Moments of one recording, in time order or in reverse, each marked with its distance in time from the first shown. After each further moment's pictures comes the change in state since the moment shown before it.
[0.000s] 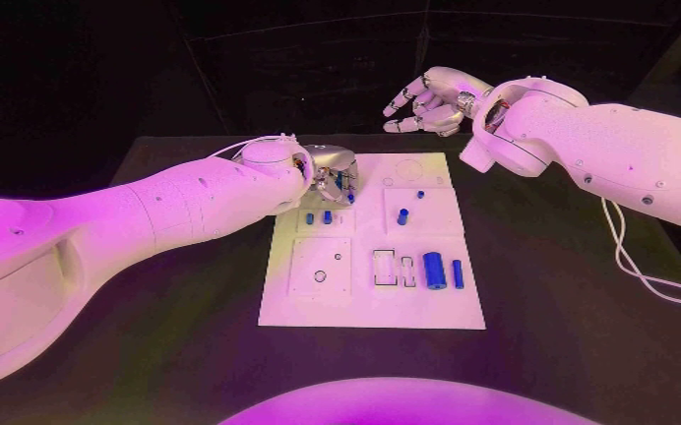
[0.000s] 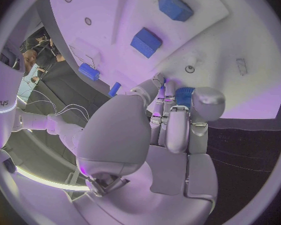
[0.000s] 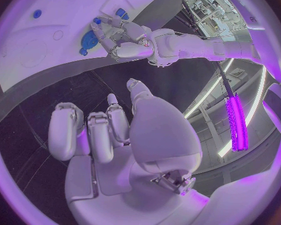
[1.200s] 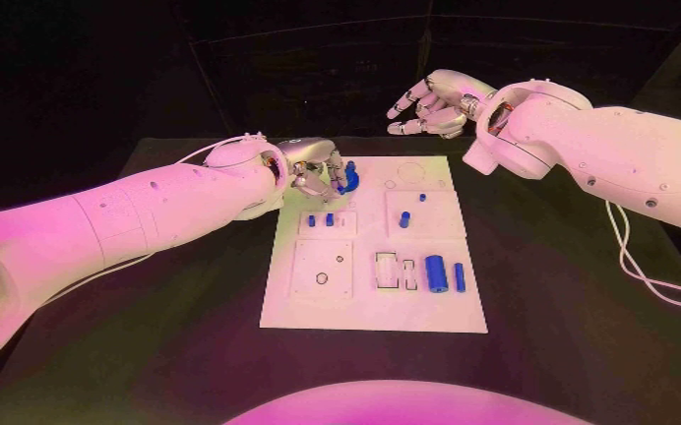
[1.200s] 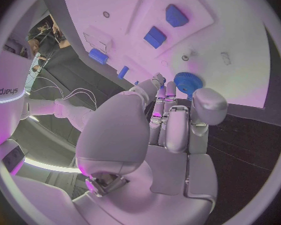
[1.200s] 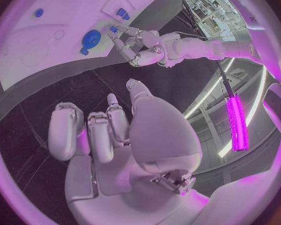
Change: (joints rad) left arm -0.010 -0.174 0.055 0.170 0.084 -0.090 0.027; left_hand -0.010 0.023 0.056 -0.023 -0.001 0.056 0.002 -0.006 -0.005 0.058 -0.005 -0.024 0.002 0.000 -0.007 0.000 -0.005 -0.015 0.007 -0.007 0.022 0.029; right arm 0.000 -0.009 0.000 -0.003 0.000 0.002 -0.001; right_hand 0.004 0.004 0.000 0.000 0.000 0.000 0.000 0.000 0.000 0.000 0.000 0.000 0.000 0.000 0.000 0.000 0.001 0.000 0.000 0.000 0.000 0.000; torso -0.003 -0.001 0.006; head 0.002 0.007
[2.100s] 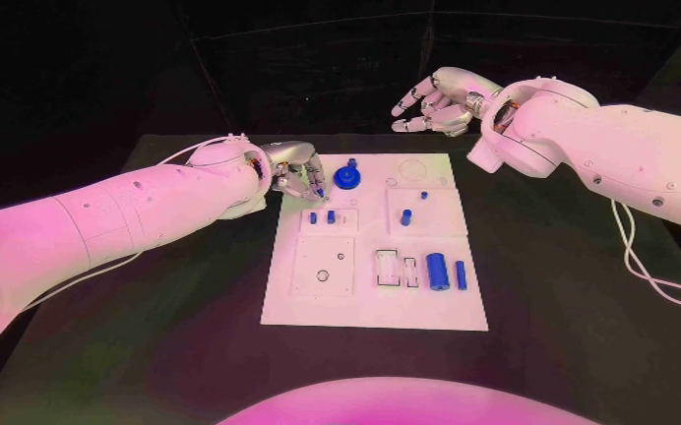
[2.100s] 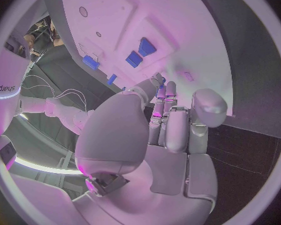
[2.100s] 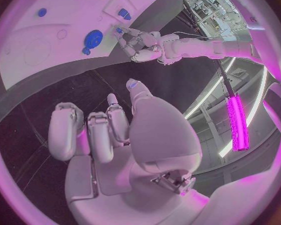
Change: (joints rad) left arm -0.015 -0.037 0.000 -0.029 0.009 0.053 -0.053; left_hand -0.009 -0.009 0.000 0.000 0.000 0.004 -0.003 0.000 -0.002 0.004 -0.003 -0.006 0.000 0.000 0.000 0.000 -0.005 0.000 0.004 -0.004 0.012 0.014; right arm 0.000 -0.002 0.000 -0.003 0.000 0.001 0.000; right_hand 0.000 0.000 0.000 0.000 0.000 0.000 0.000 0.000 0.000 0.000 0.000 0.000 0.000 0.000 0.000 0.000 0.000 0.000 0.000 0.000 0.000 0.000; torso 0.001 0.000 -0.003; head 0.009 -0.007
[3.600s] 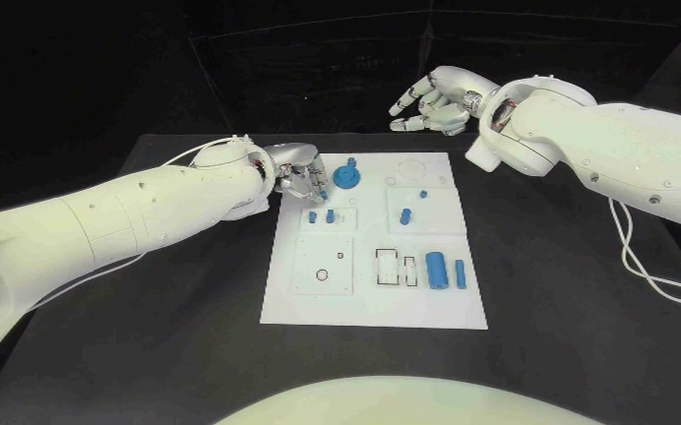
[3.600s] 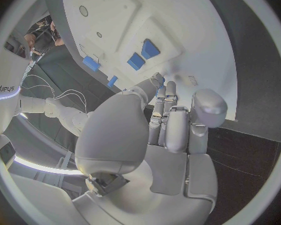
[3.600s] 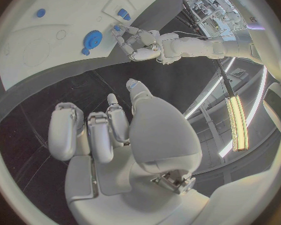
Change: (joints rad) left arm -0.006 0.016 0.000 -0.007 0.002 0.006 -0.001; left_hand -0.004 0.004 0.003 -0.003 0.000 0.007 0.000 -0.003 0.000 0.007 -0.001 -0.005 0.001 0.000 0.000 0.000 -0.002 0.000 0.000 0.000 0.004 0.002; right arm 0.000 0.003 0.000 -0.001 0.000 0.003 0.000; right_hand 0.000 0.000 0.000 0.000 0.000 0.000 0.000 0.000 0.000 0.000 0.000 0.000 0.000 0.000 0.000 0.000 0.000 0.000 0.000 0.000 0.000 0.000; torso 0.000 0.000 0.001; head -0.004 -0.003
